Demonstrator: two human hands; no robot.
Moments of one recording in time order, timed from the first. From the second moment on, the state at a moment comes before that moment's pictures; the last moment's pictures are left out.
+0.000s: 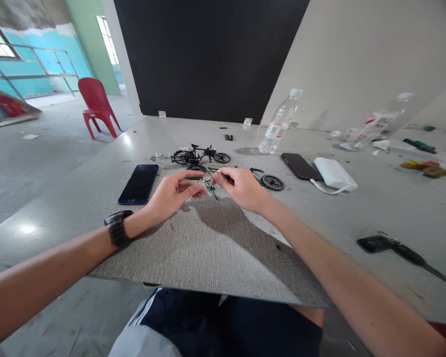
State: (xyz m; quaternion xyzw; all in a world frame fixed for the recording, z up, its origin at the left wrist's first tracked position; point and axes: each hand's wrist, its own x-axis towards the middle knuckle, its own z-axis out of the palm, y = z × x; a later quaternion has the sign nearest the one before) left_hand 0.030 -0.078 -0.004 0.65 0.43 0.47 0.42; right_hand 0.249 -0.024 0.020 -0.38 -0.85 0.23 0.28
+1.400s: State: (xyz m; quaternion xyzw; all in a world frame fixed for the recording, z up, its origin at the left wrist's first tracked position) left_hand 0.027 -0.080 -0.001 0.65 0.44 0.58 0.23; right_hand 0.253 -0.030 0.021 -0.29 -0.85 0.19 0.39
